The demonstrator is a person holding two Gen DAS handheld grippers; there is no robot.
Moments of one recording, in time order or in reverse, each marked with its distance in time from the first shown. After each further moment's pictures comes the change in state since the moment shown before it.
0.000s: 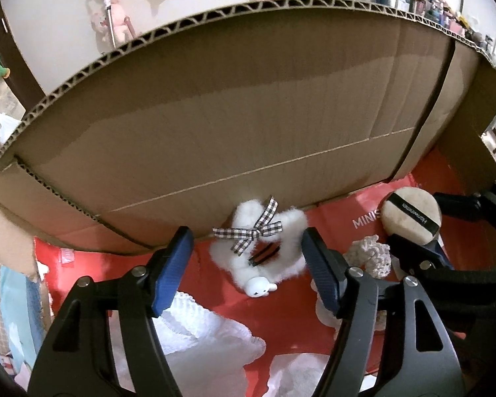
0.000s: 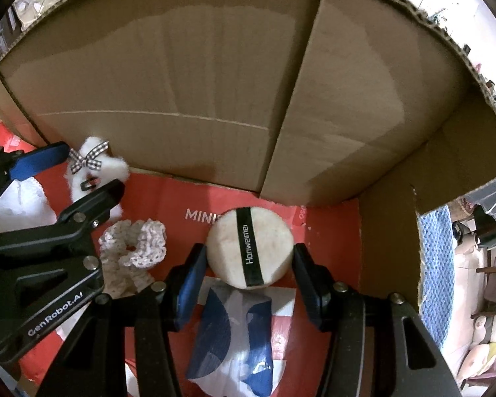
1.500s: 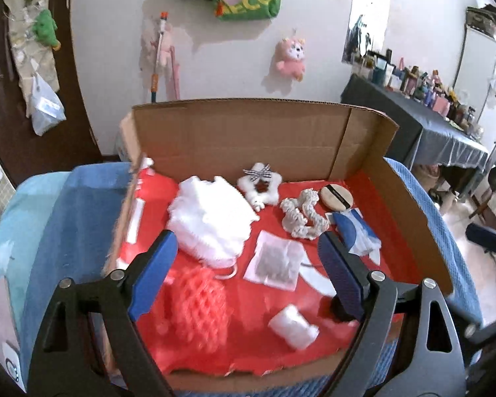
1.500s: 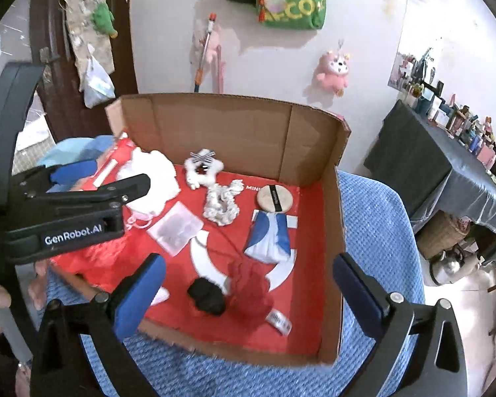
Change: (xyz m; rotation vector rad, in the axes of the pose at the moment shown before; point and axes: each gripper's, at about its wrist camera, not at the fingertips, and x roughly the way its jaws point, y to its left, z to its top) left arm -0.160 0.019 -0.120 -0.208 -0.270 -0.067; right arm -0.169 0.022 -0.144 -0.014 -0.350 0.054
